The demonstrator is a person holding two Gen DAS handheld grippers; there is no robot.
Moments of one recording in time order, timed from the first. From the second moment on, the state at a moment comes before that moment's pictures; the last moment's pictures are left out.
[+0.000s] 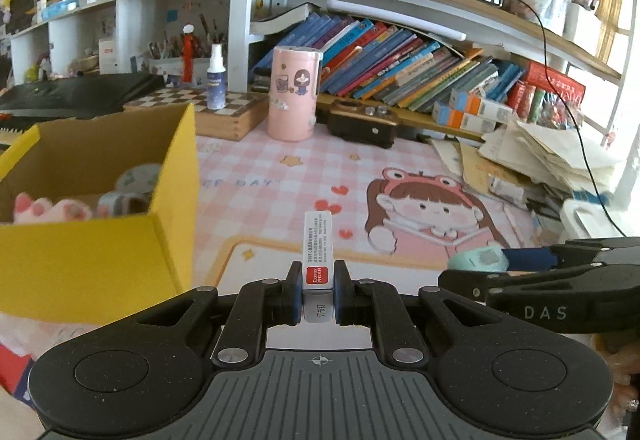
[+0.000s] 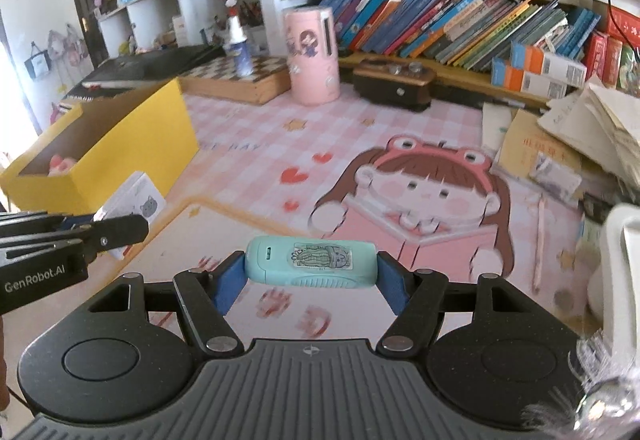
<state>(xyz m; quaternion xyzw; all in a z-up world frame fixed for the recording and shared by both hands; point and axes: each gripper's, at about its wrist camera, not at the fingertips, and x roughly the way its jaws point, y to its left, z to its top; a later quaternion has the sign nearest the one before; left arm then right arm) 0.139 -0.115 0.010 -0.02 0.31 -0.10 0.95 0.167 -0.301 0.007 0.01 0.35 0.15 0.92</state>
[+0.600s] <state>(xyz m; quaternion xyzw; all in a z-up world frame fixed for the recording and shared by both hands) 0.060 -0.029 0.006 -0.03 0.32 -0.09 0.94 0.083 -0.214 0.003 0.01 0.39 0.18 0.90</state>
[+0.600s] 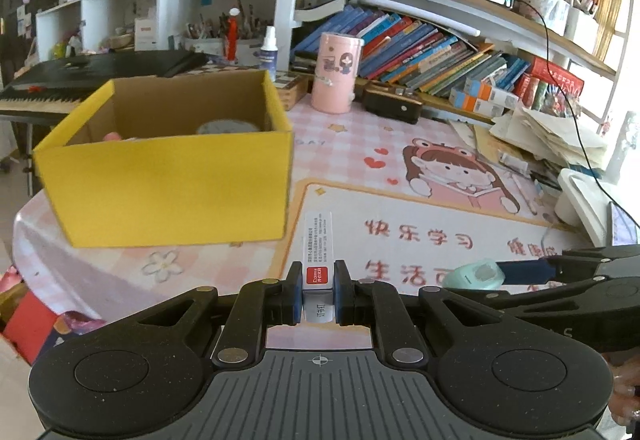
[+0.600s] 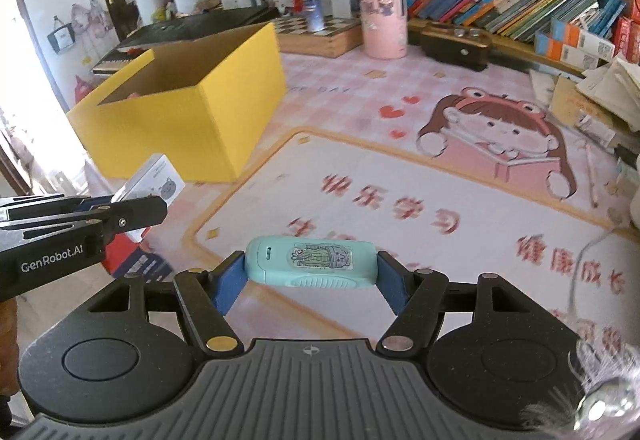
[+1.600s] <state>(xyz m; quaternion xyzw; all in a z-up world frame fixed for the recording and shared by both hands) -0.007 0.072 0.016 -0.07 0.28 0.00 0.96 0.035 -0.087 0.012 -0.05 0.36 0.30 0.88</state>
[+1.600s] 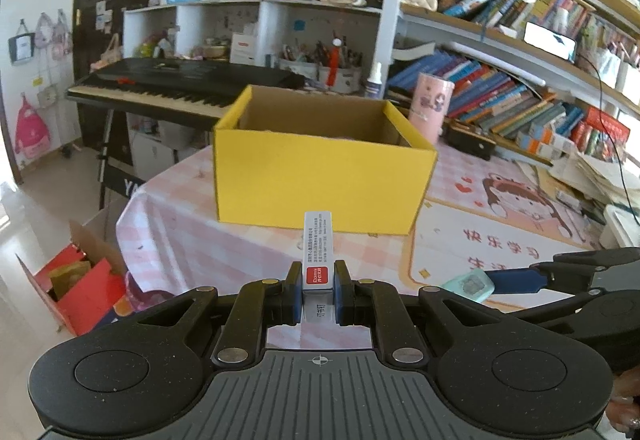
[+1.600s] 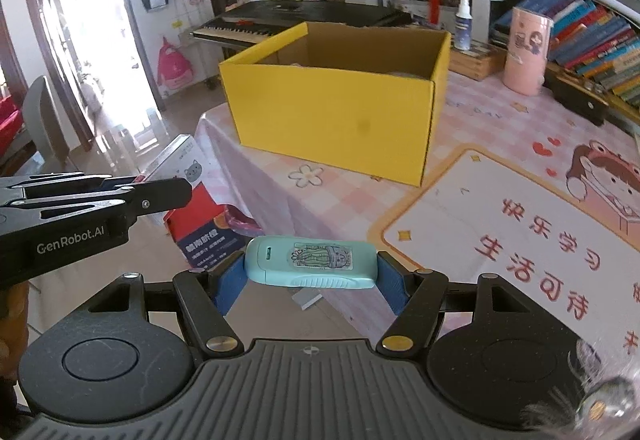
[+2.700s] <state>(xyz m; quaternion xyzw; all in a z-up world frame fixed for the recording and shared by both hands) 0.180 0.066 0.048 -0.04 0.24 0.06 0.97 0.245 -0.070 0.082 -0.10 0.22 0.34 0.91</state>
